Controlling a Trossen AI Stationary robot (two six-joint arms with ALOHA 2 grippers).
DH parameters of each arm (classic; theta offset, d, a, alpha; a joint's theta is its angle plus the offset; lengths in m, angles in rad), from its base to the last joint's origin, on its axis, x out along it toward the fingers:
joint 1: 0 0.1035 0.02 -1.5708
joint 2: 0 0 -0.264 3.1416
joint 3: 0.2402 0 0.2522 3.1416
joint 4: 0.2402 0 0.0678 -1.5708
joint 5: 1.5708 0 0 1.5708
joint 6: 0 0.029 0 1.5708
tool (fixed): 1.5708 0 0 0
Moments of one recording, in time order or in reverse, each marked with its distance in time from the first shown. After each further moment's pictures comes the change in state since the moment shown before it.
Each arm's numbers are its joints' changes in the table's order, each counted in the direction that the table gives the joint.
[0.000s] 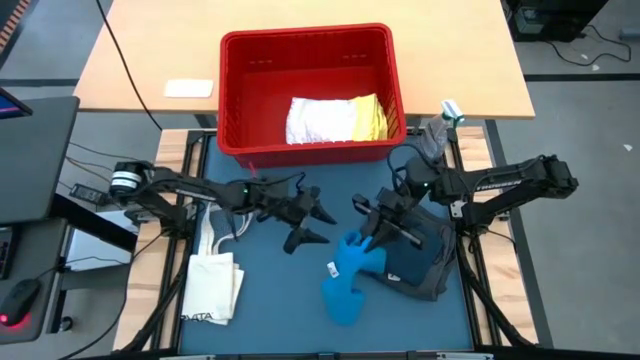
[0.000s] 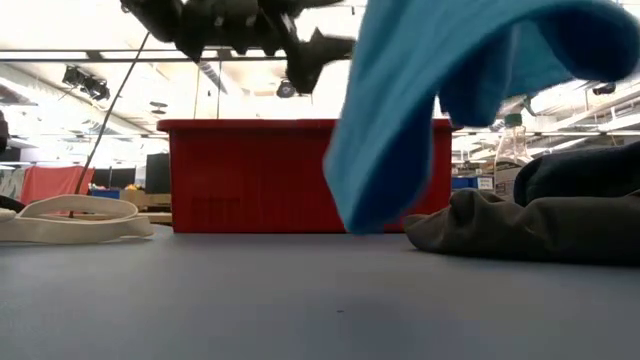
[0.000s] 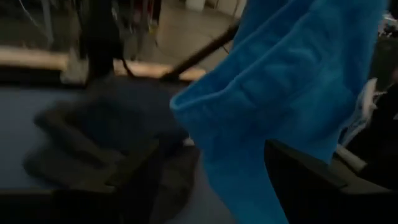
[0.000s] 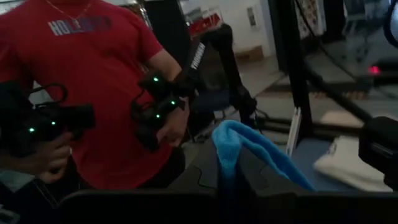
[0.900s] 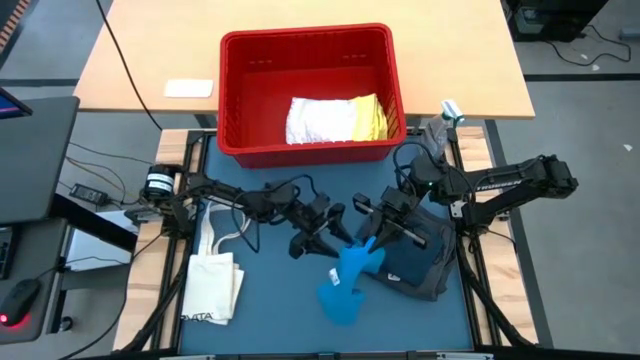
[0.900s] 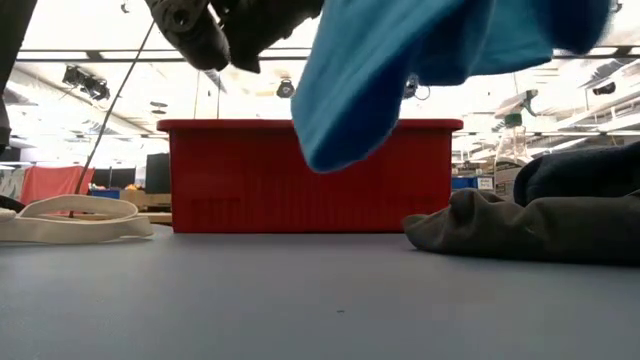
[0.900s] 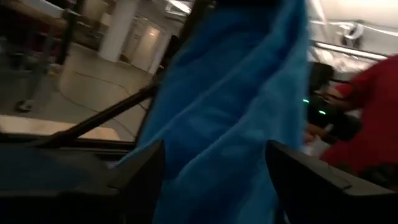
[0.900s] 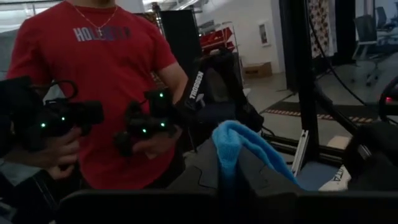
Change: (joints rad) left arm -0.029 0.265 0.117 -0.587 0.276 -0.376; right arm 0.000 0.001 0.000 -0.099 -0.027 -0.009
